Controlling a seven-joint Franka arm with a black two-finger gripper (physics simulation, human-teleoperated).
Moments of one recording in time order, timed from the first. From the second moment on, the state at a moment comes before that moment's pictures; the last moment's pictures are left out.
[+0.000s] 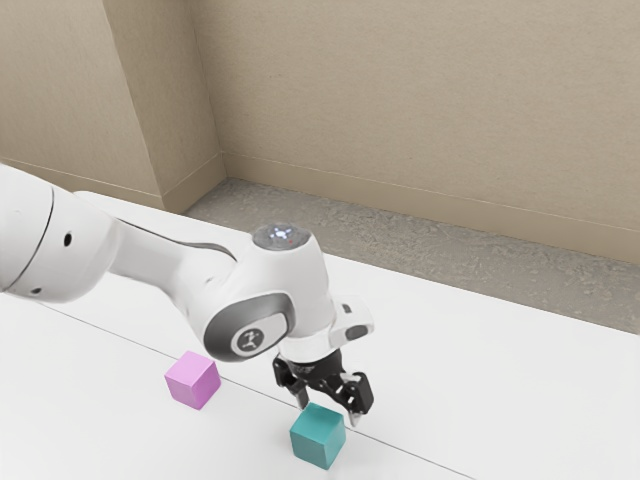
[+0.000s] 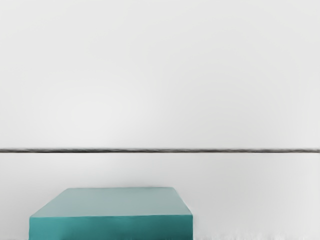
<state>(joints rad) -0.02 0.11 -0.49 -2.32 0.00 2.48 -0.51</state>
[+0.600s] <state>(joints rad) -0.02 0.14 -0.46 -2.33 0.01 2.51 -0.53</state>
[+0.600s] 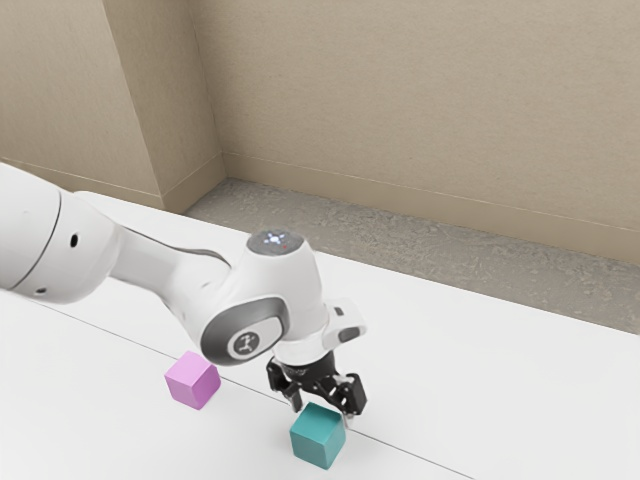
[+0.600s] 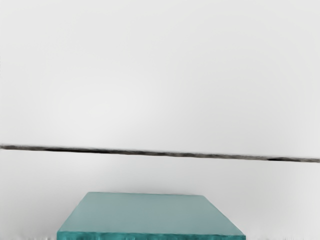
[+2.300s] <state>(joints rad) -0.04 0.17 -0.45 -2.39 -0.01 2.57 -0.47</state>
